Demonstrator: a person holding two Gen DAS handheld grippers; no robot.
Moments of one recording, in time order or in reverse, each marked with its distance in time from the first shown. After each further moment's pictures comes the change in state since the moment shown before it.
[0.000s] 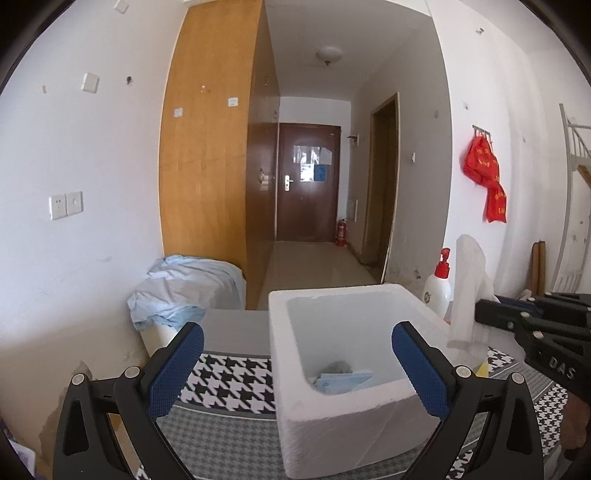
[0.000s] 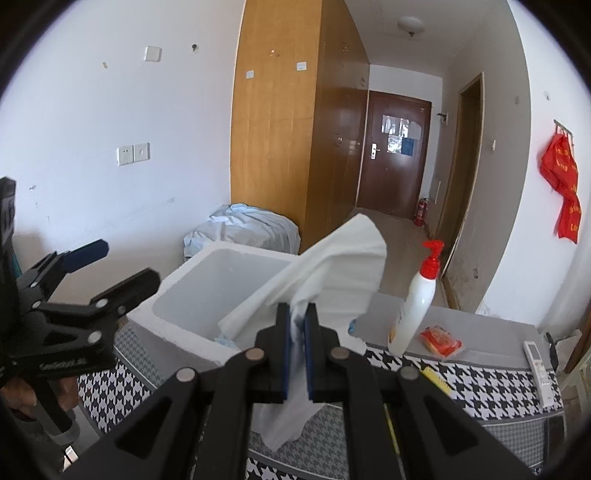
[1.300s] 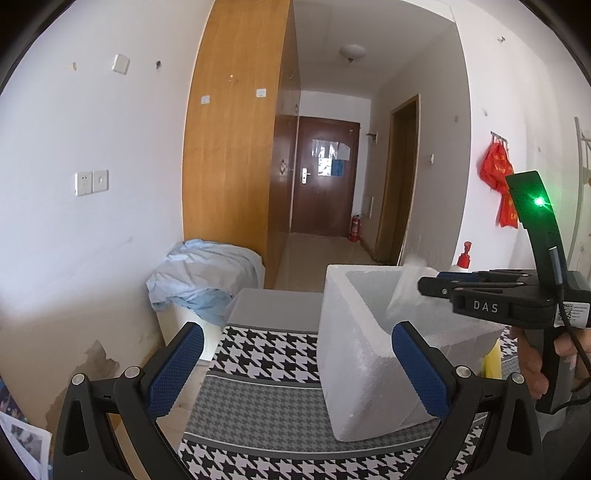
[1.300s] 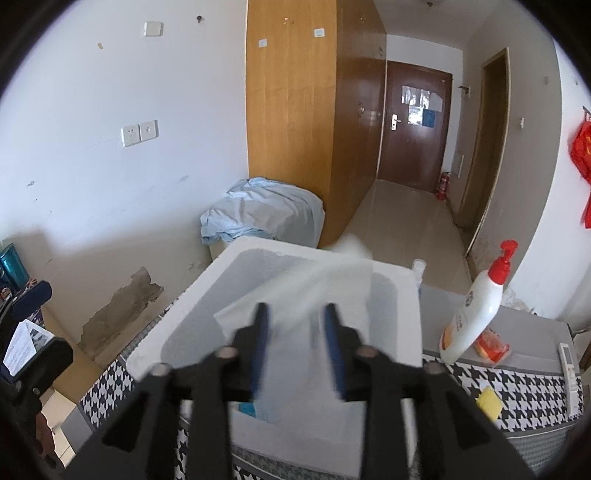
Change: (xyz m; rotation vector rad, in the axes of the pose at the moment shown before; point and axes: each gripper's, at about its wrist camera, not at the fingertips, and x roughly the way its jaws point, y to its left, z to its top) left arm -0.030 0.050 -0.020 -0.056 0.024 0.041; right arm 0.073 0.033 0.025 0.019 0.123 0.083
